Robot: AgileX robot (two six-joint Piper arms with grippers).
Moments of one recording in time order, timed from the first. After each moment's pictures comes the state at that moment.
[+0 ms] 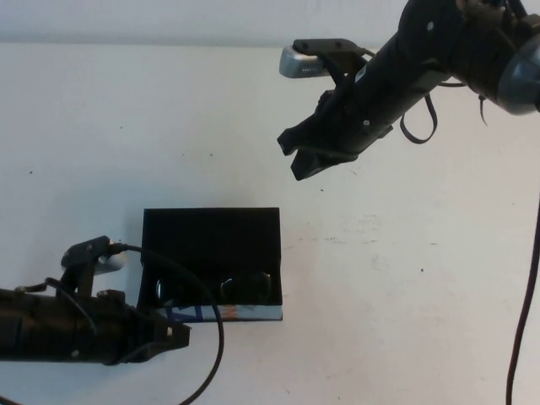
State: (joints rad) right arm 0.45 2.01 -1.84 0.45 1.08 -0.25; left arm -0.16 1.59 -0.49 -1.49 0.72 1.36
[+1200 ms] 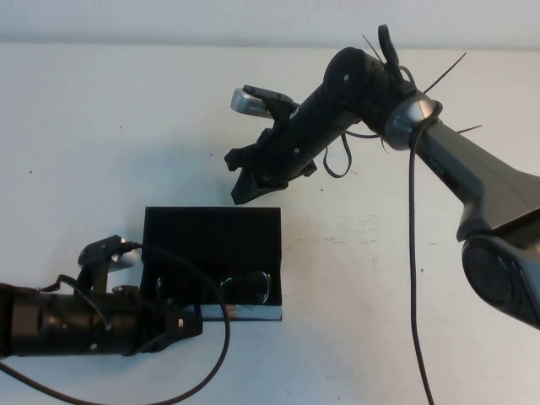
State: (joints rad) right arm 0.46 2.56 -2.42 0.68 1.22 -0.21; left arm -0.18 1.77 -0.51 -1.74 0.77 1.65
